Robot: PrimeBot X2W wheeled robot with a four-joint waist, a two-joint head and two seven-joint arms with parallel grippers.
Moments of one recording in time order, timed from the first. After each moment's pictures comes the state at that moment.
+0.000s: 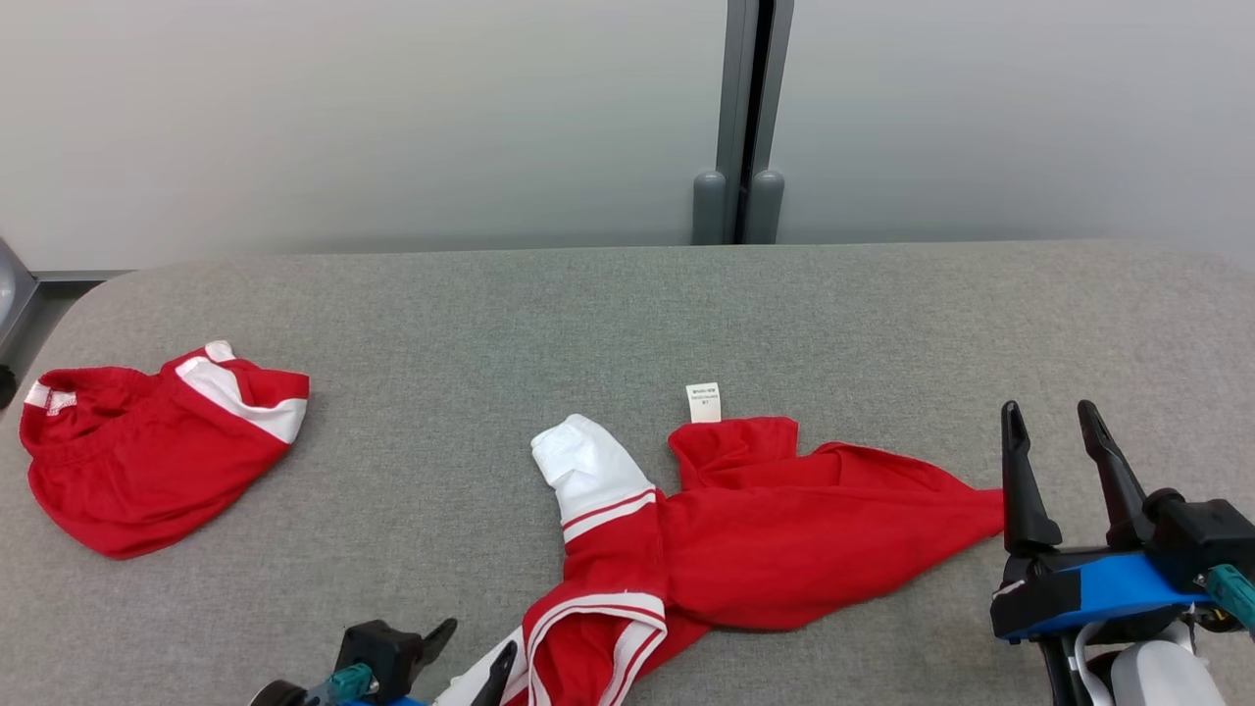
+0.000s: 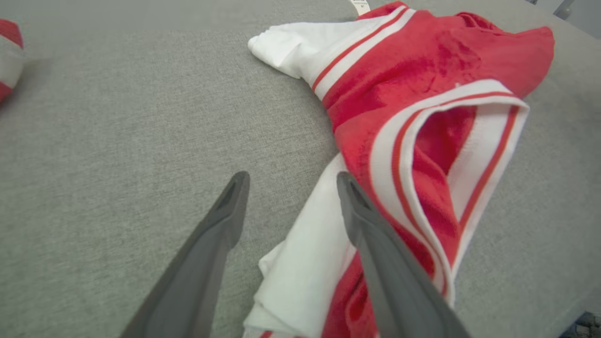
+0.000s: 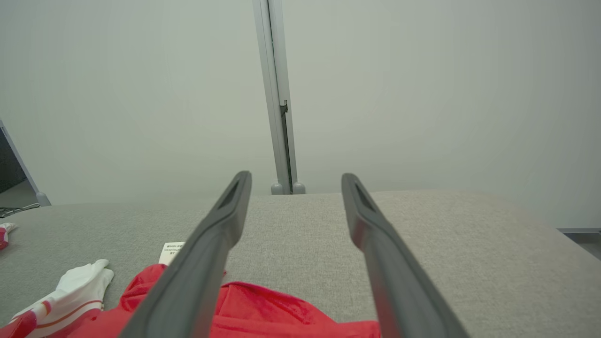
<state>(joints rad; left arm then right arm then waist) -0.06 0.33 -0.54 0.35 -0.45 -0.13 0.03 -0.15 -0.05 -0.11 0.26 0.12 0.13 -0.26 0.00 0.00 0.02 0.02</state>
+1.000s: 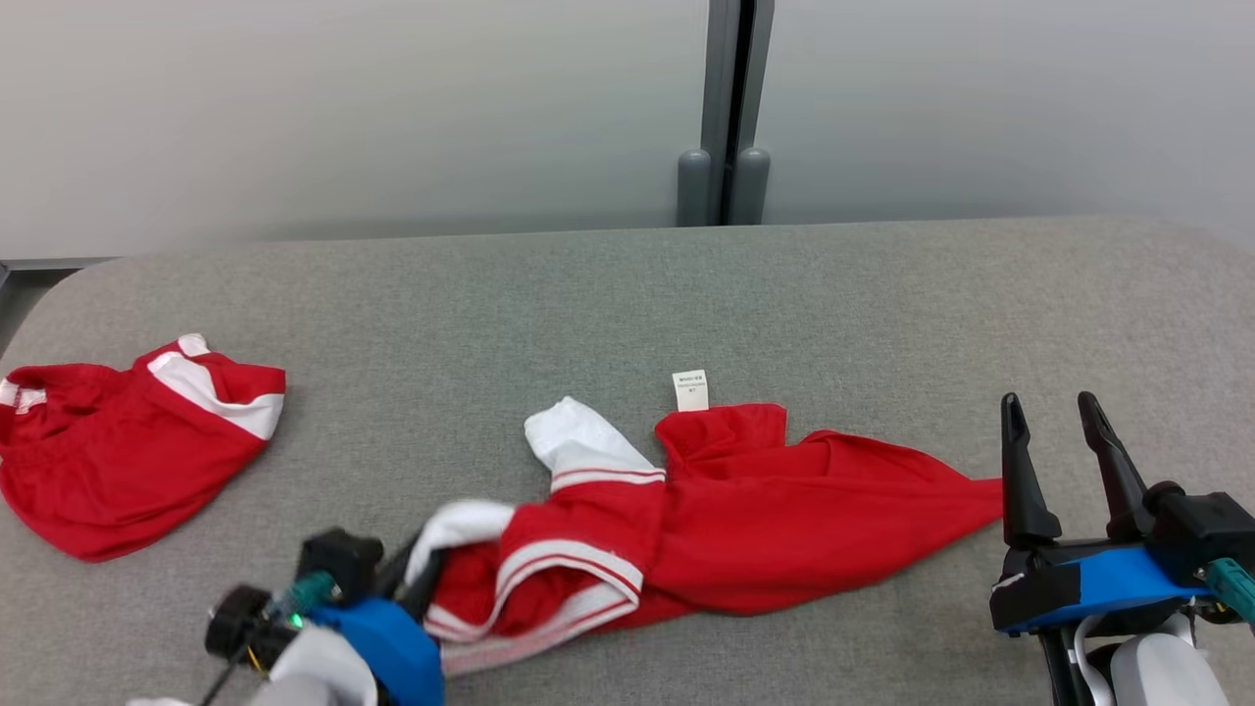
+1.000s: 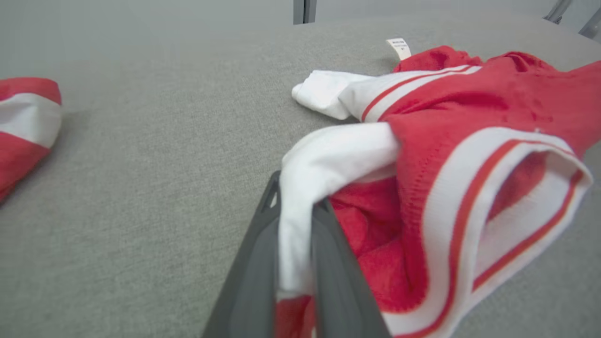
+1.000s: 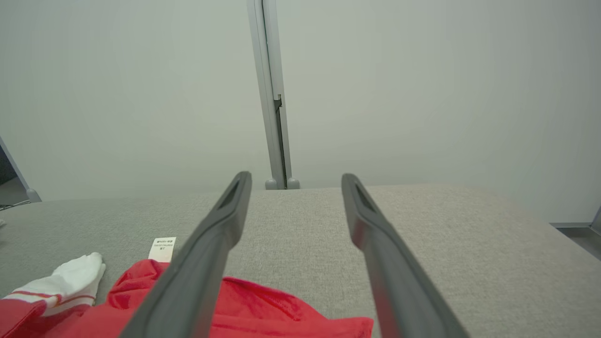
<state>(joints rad) -0.25 0.33 -0.60 0.58 -0.50 -0.12 -0.11 -0.16 -0.05 -0.11 0.25 0.12 0.13 -0.26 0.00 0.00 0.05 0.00</state>
